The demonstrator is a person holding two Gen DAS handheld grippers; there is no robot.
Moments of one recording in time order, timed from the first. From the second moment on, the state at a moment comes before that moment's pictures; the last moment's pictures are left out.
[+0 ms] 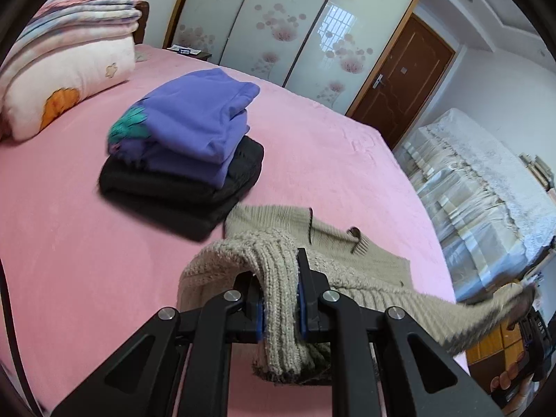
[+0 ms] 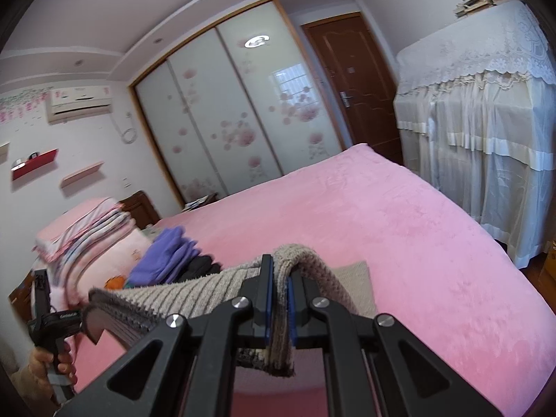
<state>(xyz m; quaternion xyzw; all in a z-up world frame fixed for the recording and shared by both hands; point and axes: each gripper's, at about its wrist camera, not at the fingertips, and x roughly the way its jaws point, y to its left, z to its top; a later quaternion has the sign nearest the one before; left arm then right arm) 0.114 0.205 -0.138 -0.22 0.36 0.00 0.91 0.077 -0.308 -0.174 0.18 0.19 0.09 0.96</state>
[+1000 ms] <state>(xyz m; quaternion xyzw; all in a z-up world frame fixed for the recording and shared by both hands) 0.346 0.127 -0.289 -0.17 0.42 0.00 0.89 0.301 -0.345 -0.339 0.19 0.35 -0.03 0.92</state>
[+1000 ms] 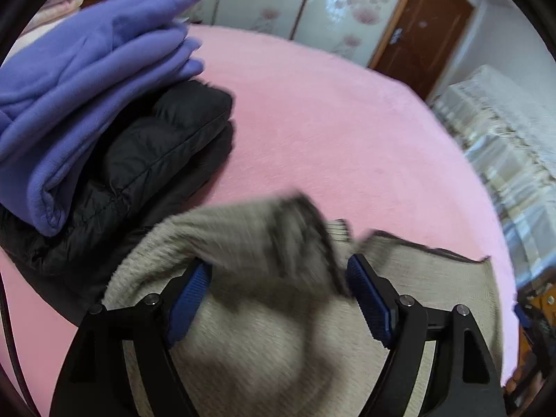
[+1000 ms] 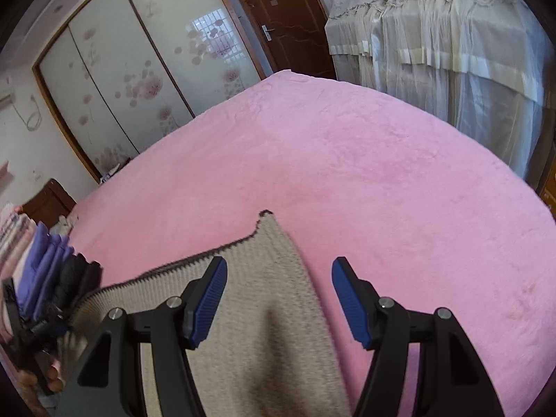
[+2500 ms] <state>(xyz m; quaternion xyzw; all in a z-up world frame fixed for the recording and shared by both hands) 0.391 0.144 -0.352 -0.01 0.46 0.08 0.89 0.375 -0.302 -0.389 0.06 0.40 -0.08 0.91</state>
